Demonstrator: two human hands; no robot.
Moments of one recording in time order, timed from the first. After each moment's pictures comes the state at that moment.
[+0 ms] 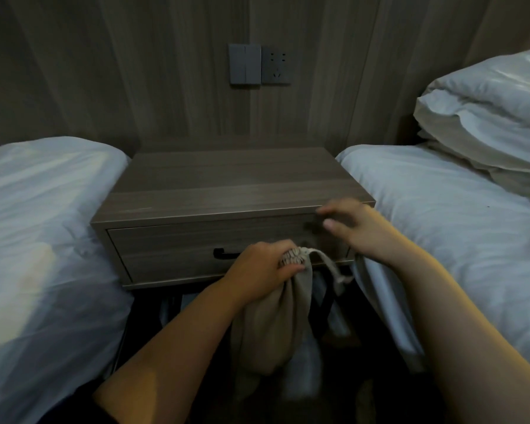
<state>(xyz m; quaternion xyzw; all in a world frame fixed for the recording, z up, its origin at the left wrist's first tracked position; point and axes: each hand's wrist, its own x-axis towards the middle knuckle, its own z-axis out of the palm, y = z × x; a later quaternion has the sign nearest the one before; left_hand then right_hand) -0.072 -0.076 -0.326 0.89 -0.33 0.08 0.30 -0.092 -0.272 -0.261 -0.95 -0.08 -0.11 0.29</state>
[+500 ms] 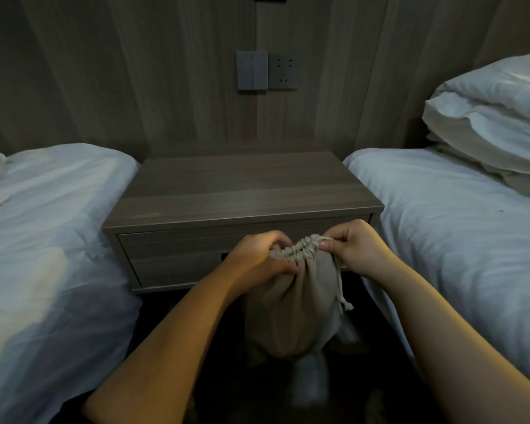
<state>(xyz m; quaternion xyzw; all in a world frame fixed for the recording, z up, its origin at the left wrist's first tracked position) -0.063 -0.057 -0.297 0.88 -0.22 -0.08 0.41 -0.082 -0.259 -0.290 -0.91 -0.07 -0.06 0.41</state>
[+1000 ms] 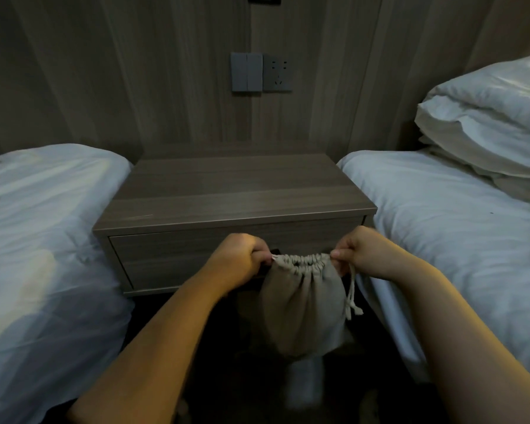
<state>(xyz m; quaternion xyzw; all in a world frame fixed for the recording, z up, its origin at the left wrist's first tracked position) -0.054 -0.050 -0.298 0.93 -0.18 -0.05 0.32 -0.081 -0.288 -0.285 -0.96 -0.06 0.03 0.28</state>
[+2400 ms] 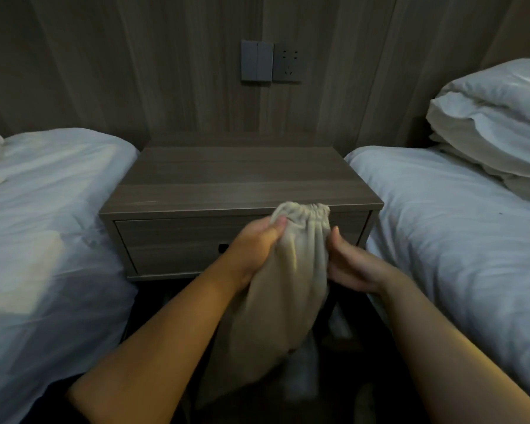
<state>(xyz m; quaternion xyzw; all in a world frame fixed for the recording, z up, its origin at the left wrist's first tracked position) -0.083 -0.073 -0.290 0.65 -0.13 -0.11 0.74 -0.075 -0.267 -0.330 -0.59 -0.11 0.26 0.76</state>
